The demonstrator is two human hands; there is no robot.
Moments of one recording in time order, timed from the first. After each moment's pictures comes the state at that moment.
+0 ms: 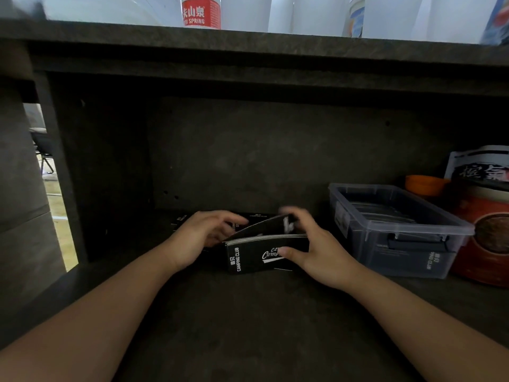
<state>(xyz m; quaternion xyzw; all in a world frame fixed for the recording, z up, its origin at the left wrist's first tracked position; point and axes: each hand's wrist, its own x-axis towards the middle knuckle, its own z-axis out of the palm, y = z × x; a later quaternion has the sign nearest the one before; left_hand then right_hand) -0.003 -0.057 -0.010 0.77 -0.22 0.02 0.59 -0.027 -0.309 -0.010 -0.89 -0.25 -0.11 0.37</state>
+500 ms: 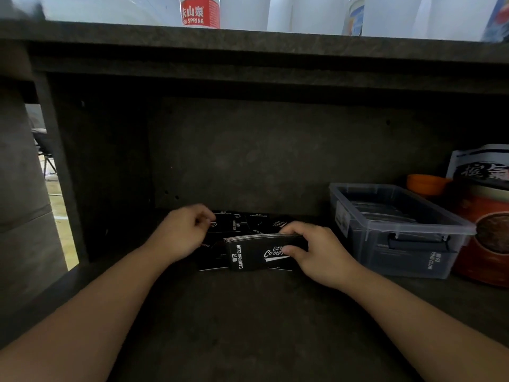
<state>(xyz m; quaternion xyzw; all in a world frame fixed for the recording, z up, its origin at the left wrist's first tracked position) 0.006 -0.040 -0.008 0.92 -0.09 0.18 0.32 -0.021 -0.309 -0.013 -0.90 -0.25 -0.14 0.32</state>
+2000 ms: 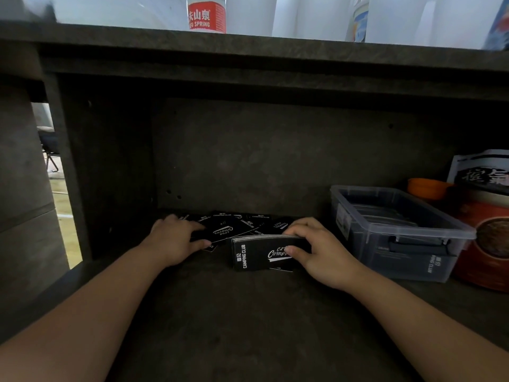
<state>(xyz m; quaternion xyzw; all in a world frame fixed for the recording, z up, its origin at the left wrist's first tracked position) 0.022 -0.017 -0.024 0.99 -0.03 0.10 0.01 -0.016 -0.314 -0.017 -0.91 -0.25 -0.14 0.30</state>
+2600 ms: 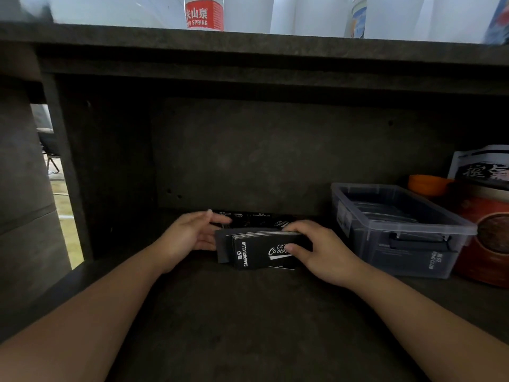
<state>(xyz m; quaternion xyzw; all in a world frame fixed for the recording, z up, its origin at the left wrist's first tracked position) 0.002 -0.041 -0.022 0.76 -0.12 0.03 0.64 -0.016 -0.316 -0.017 -0.90 -0.26 -0.15 0.31</state>
